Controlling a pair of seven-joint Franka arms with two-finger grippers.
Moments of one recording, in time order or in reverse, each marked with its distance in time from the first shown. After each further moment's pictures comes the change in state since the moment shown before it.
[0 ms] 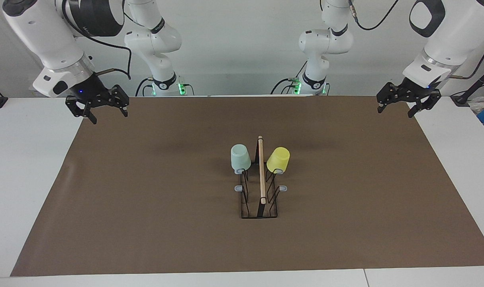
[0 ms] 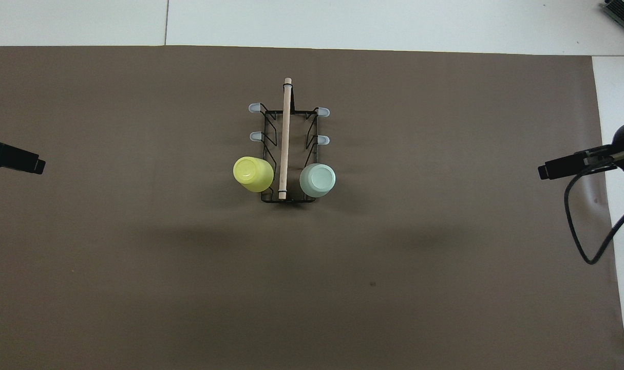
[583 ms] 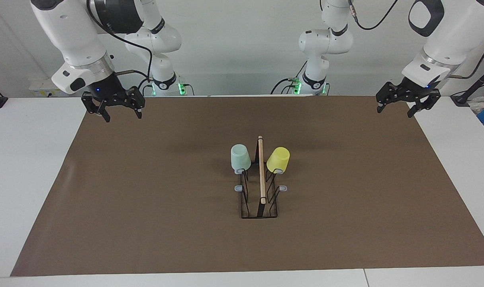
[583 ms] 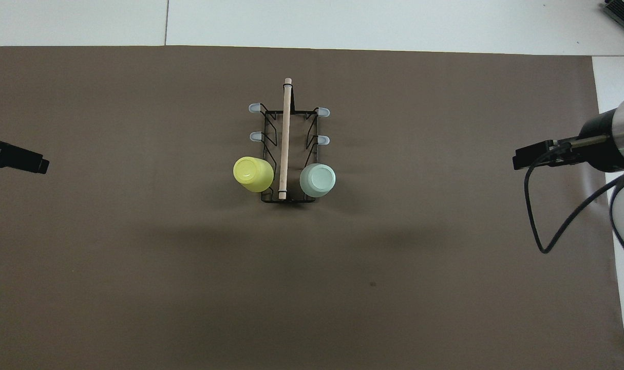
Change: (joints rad) left arm -0.002 -0.006 -0.032 0.000 0.000 0.002 0.002; right arm -0.005 0.015 0.091 0.036 -0.041 0.008 0.173
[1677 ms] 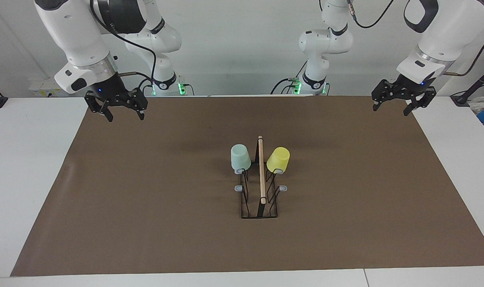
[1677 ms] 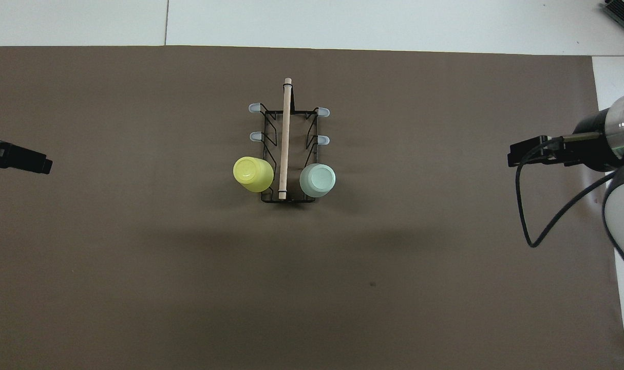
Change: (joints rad) left arm 0.025 -0.012 -0.018 -0.004 0.000 0.001 -0.029; right arm -0.023 0.003 0.038 0.002 0.000 0.001 0.091
